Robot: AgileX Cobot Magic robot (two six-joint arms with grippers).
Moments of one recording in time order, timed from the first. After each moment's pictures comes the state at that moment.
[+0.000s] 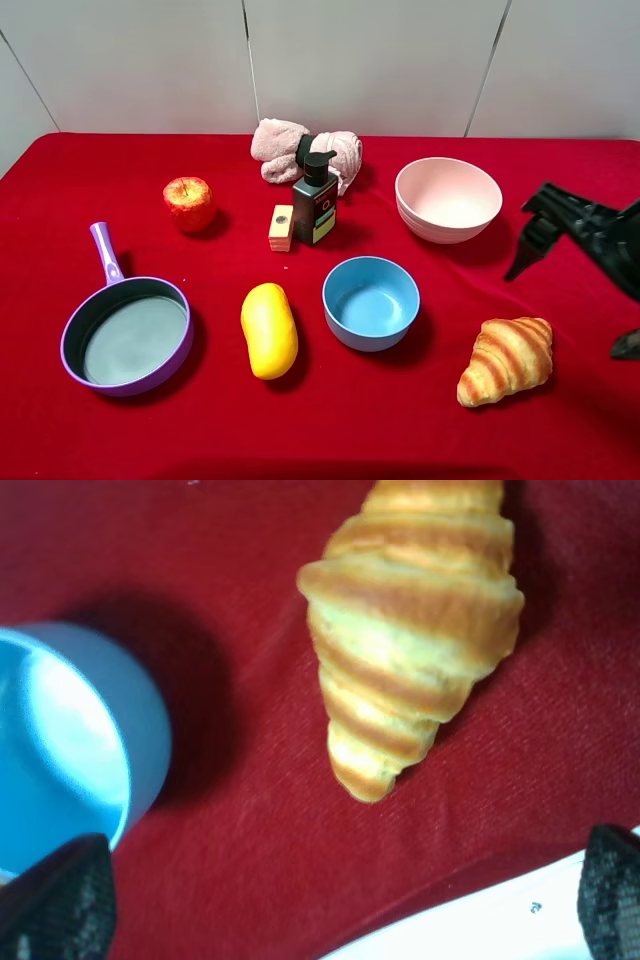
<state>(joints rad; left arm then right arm) -0.02 0.00 -0.49 0.01 1.05 0.00 0.51 1.08 -0.67 0.01 0.98 1.17</state>
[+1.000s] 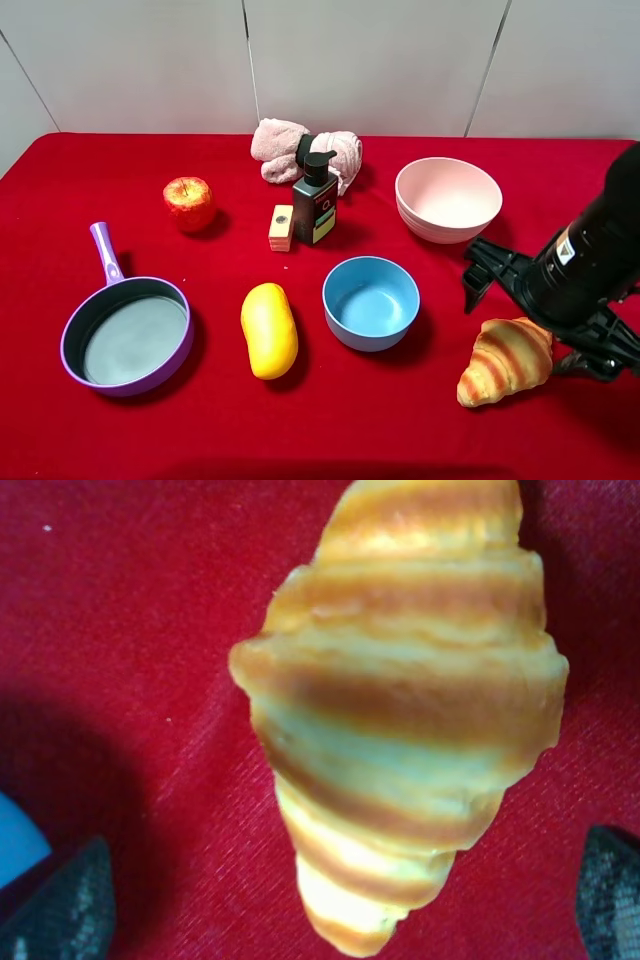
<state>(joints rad) -0.02 0.00 -0.49 0.01 1.05 0.00 0.51 1.42 -0.56 -0.05 0.67 1.28</state>
